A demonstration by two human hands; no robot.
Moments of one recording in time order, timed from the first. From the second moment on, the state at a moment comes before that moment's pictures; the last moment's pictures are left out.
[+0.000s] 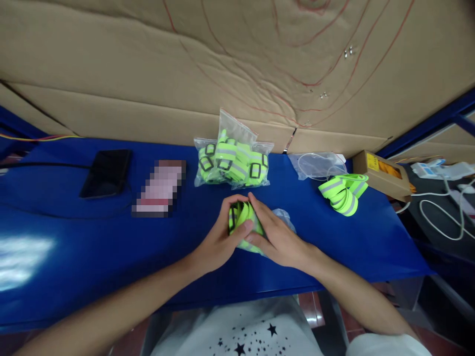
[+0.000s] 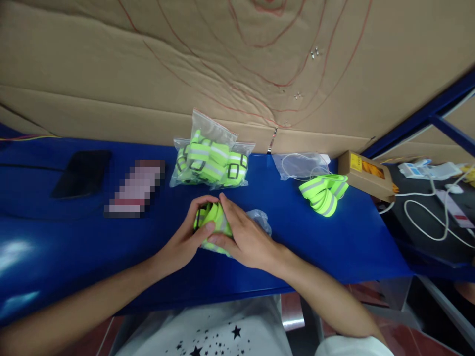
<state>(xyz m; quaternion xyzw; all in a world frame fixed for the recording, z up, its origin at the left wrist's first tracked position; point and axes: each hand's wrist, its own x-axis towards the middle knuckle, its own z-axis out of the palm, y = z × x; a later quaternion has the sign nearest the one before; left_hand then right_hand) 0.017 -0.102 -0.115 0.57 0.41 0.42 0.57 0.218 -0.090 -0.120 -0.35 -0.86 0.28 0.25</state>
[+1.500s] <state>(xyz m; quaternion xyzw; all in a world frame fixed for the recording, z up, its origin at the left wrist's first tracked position) -0.020 -0.075 -0.104 0.59 0.26 0.29 0.71 0.237 -0.069 -0.089 -0.39 -0.56 0.67 0.31</state>
